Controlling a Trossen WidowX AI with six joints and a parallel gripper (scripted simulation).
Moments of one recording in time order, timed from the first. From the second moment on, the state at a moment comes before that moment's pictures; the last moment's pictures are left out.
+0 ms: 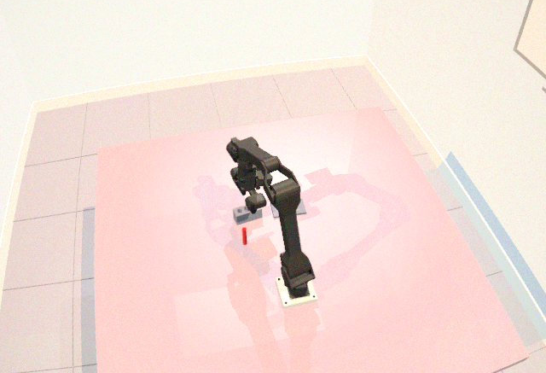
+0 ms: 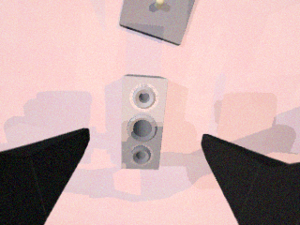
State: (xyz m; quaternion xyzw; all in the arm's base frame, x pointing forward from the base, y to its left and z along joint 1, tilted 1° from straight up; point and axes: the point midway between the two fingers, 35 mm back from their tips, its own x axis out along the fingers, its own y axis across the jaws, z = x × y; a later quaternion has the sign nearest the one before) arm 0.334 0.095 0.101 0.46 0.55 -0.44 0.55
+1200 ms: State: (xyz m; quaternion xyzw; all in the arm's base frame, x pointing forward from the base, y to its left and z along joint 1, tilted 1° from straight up) arm 0.338 0.101 0.043 0.46 0.55 -0.43 0.55
